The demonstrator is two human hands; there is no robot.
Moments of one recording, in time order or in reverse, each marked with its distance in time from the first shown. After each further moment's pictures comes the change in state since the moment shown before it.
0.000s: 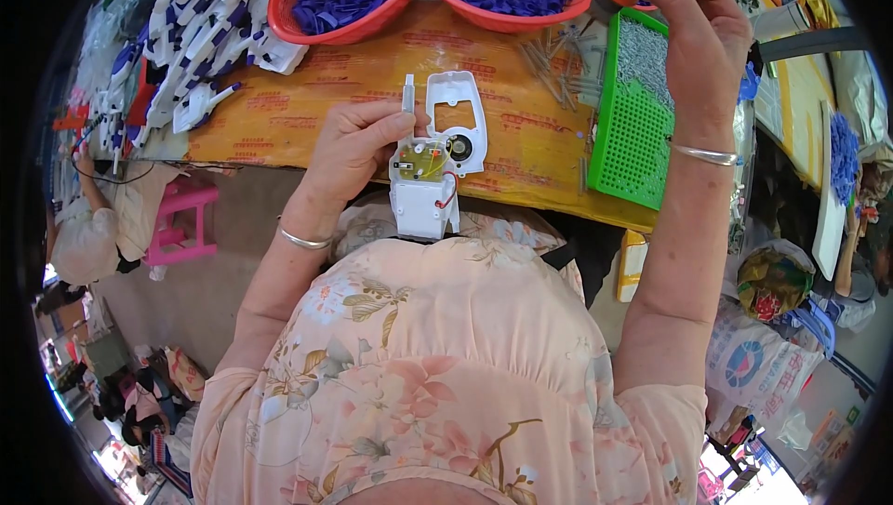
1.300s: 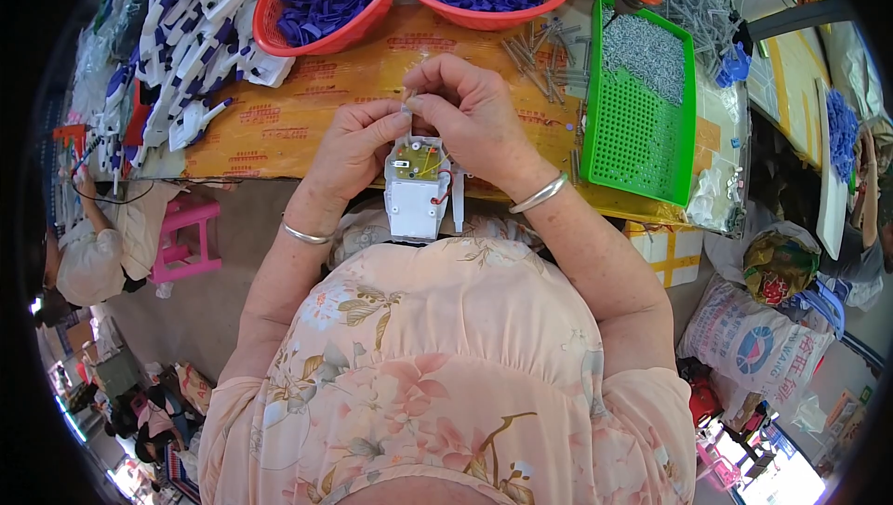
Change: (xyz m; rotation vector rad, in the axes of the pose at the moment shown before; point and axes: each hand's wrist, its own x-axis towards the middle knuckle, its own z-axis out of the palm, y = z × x) left_hand 0.013 -0.010 0.001 -0.304 -0.147 -0.035; right_hand -0.118 0.033 0.131 0.300 -0.374 0.470
